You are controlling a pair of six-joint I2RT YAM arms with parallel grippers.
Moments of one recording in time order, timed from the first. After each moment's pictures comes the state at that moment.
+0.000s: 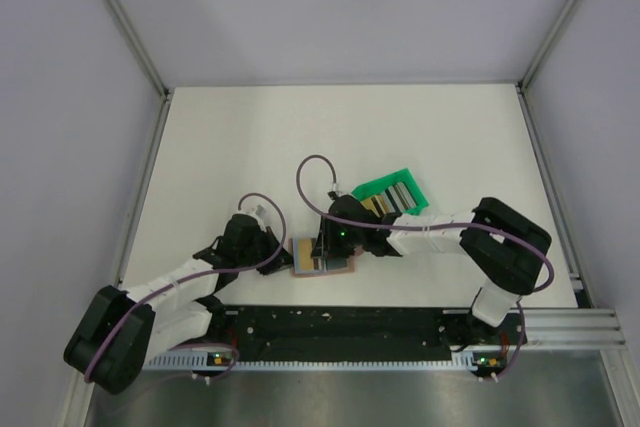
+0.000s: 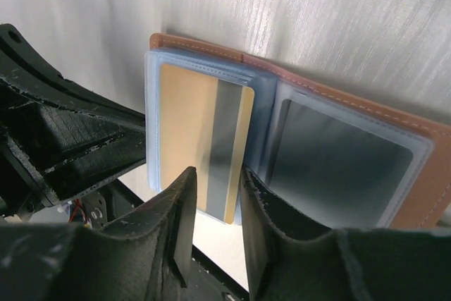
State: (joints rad) left arm -0.48 1.03 0.21 0.02 0.33 -0.94; right arm 1.01 1.69 0.83 0.06 -0.11 0.95
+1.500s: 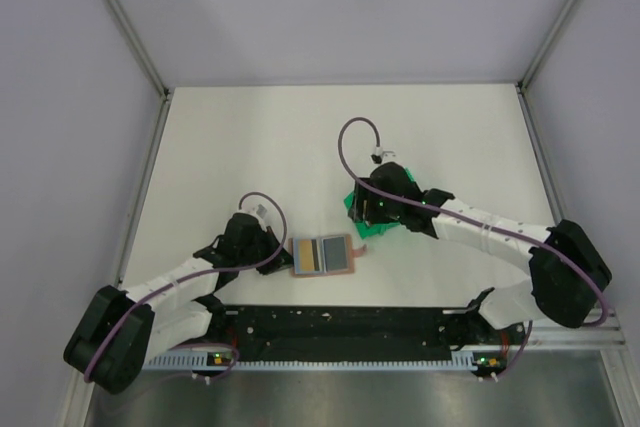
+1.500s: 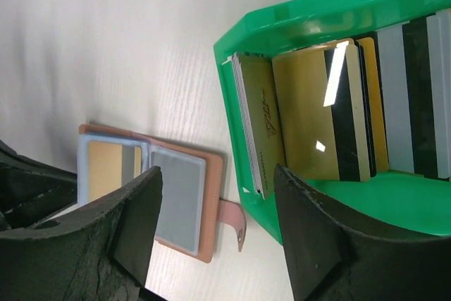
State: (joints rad) left arm -0.48 1.03 0.22 -0.01 0.33 -0.92; right arm 0.78 1.37 0.85 -0.25 0.12 0.67
